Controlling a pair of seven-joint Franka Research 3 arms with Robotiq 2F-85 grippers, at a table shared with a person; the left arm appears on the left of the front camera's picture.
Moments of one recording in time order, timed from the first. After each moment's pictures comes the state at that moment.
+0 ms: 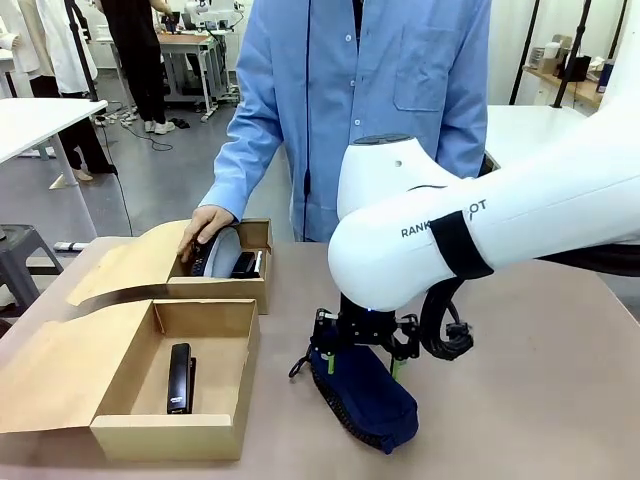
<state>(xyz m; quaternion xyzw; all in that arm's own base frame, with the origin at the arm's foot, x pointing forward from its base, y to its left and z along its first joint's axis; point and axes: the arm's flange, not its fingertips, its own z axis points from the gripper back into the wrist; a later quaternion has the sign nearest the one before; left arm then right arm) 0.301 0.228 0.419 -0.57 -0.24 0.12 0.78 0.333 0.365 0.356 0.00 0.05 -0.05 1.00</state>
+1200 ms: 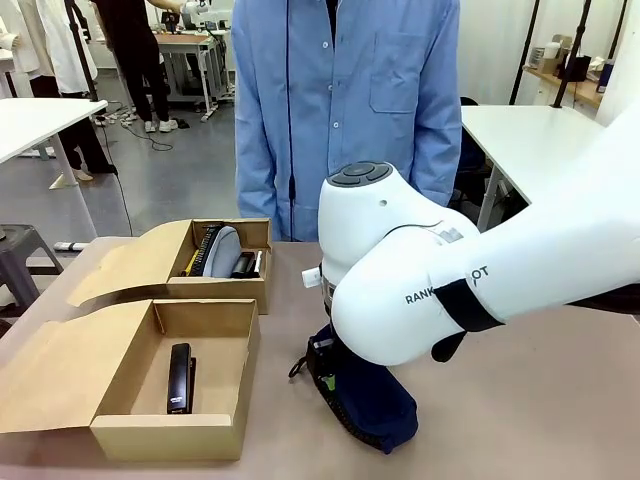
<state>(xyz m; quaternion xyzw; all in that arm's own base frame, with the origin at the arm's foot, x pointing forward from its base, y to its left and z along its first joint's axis) 0.301 0.228 0.419 -0.57 -0.24 0.12 0.78 0.321 0.379 0.336 -0.03 -0.02 0.21 0.98</state>
